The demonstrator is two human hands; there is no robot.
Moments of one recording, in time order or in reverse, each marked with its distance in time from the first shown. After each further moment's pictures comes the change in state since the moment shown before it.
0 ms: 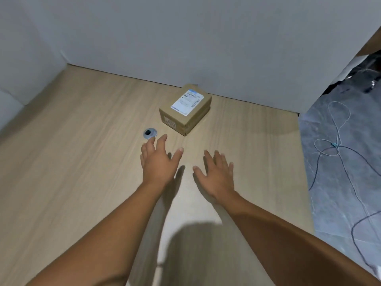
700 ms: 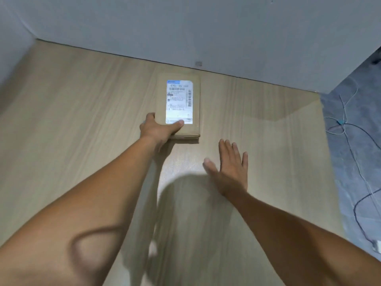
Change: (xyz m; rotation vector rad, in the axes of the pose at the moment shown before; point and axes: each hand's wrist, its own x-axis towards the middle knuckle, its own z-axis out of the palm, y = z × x) left_hand 0.143 -0.031 0.018 -0.327 -0.232 -0.352; right_hand 0.044 0.013 0.043 0.044 0.168 0.037
